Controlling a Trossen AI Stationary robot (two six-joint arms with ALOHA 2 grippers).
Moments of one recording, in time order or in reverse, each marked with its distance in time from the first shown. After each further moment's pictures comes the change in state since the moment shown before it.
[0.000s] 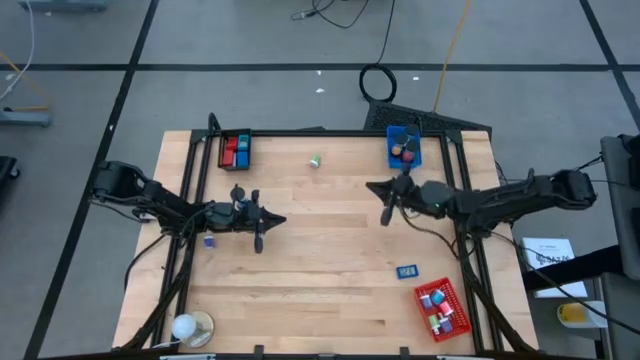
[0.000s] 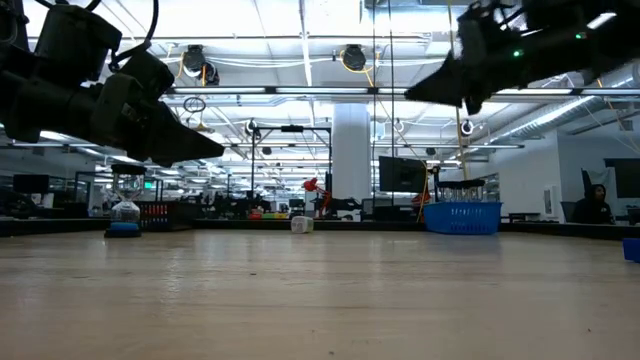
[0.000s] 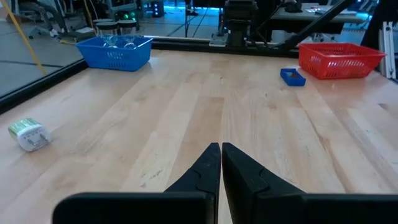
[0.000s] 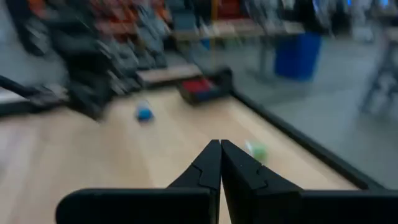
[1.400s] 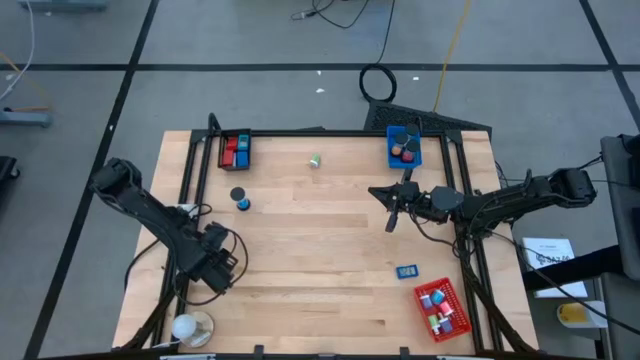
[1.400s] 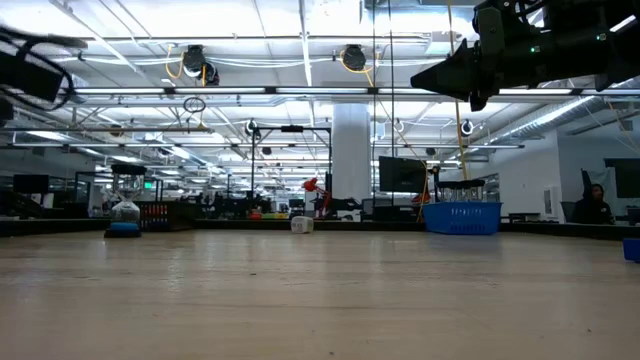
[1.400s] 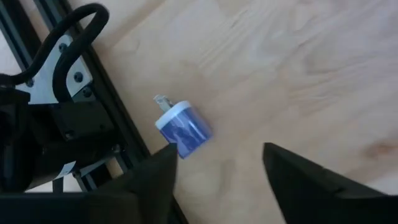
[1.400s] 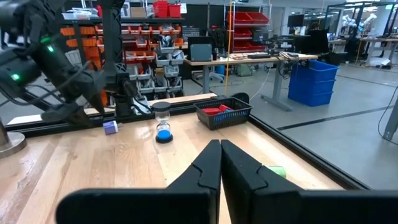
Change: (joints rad) left arm -0.629 -0.001 0.692 -2.436 0.089 -1.691; right arm 0.078 -0.009 -0.093 0.233 0.002 -0.048
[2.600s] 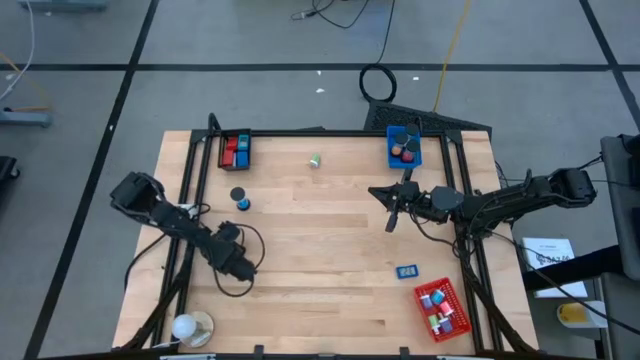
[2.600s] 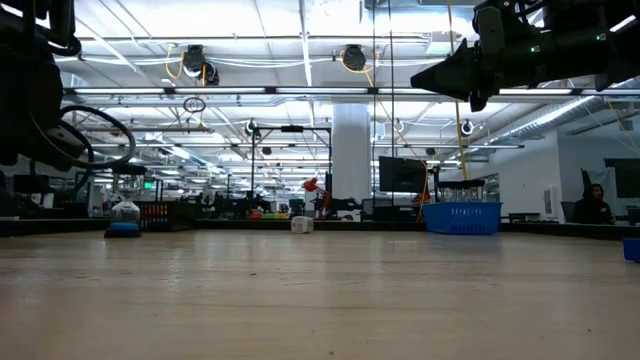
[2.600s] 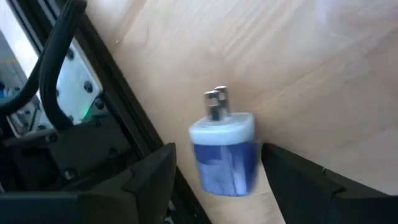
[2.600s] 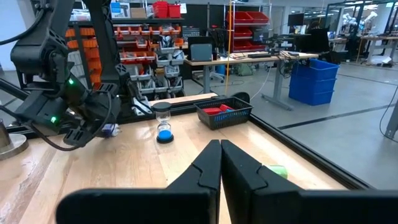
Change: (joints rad) left arm 0.201 0.241 -0.070 0.159 0.076 0.321; right arm 0.000 0.000 0.000 0.000 0.000 0.010
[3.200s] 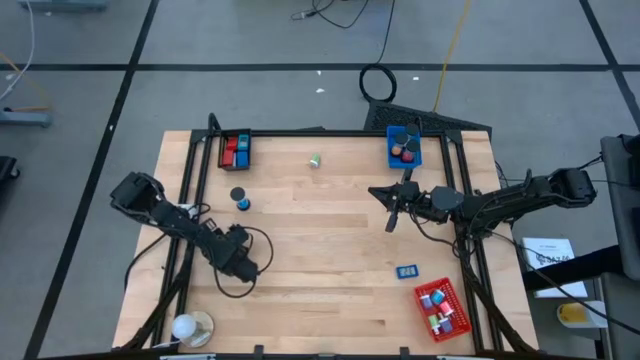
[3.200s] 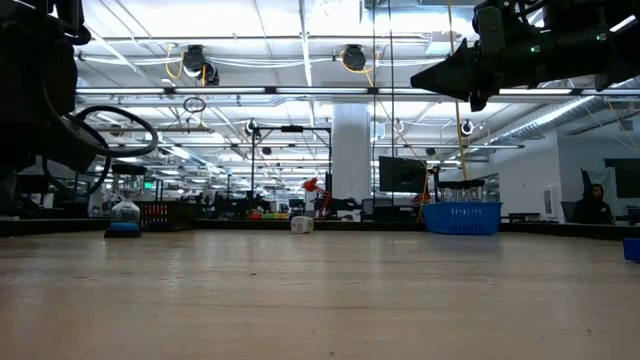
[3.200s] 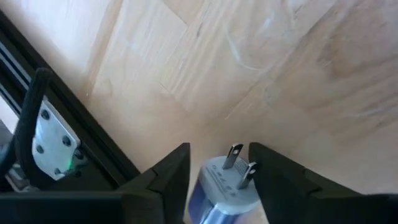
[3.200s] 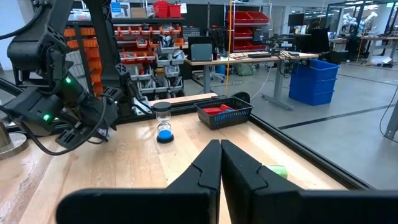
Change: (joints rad) left arm -0.001 0.000 0.030 0.037 -0.026 0.186; right arm 0.000 0.000 0.000 0.000 -0.002 -0.002
